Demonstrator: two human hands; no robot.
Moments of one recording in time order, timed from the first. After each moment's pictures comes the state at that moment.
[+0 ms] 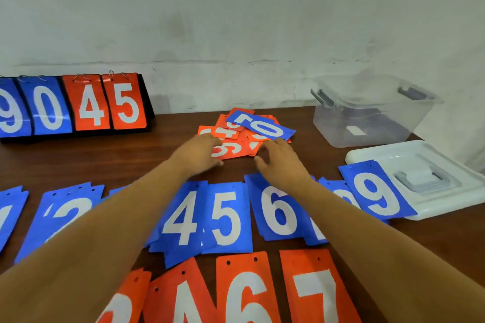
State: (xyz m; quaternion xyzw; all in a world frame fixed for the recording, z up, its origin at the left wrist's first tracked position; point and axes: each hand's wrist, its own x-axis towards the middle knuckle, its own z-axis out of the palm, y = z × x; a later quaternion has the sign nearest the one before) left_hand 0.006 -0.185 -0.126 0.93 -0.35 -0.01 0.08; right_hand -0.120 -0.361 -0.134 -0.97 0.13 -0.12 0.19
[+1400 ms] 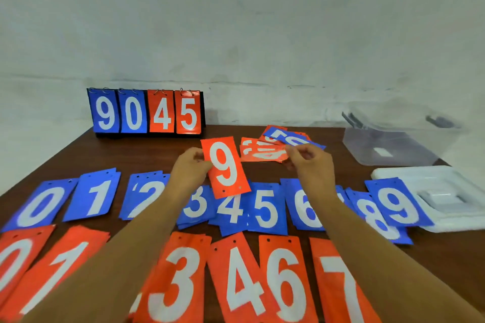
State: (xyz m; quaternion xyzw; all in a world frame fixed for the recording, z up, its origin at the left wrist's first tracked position) left_hand -0.096 -0.060 -0.091 0.79 -0.02 -0.05 0.61; right_hand -0.174 -0.284 -0.086 -0.75 0.17 -0.30 0.56
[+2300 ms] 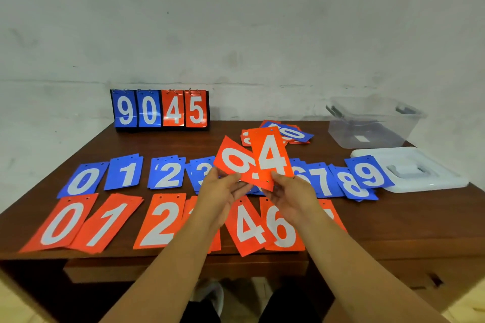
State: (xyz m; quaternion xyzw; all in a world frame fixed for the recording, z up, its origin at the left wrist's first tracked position) left_hand -0.247 -0.057 -0.104 0.50 -0.02 -0.16 0.85; right_hand -0.284 -0.206 -0.105 -0.45 0.26 -0.11 0.85
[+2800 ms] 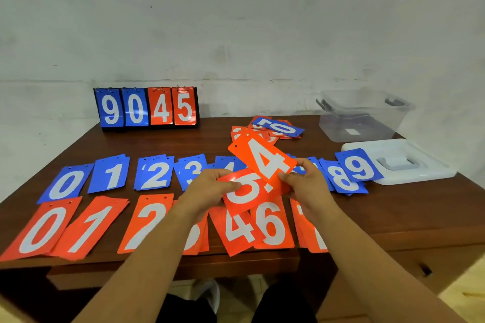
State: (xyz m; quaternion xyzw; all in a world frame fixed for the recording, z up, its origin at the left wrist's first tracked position) left_hand -0.239 -0.048 -0.087 0.77 -0.11 -0.23 0.59; right_hand -0.303 -0.254 -0.098 -0.68 0.26 -0.14 0.67
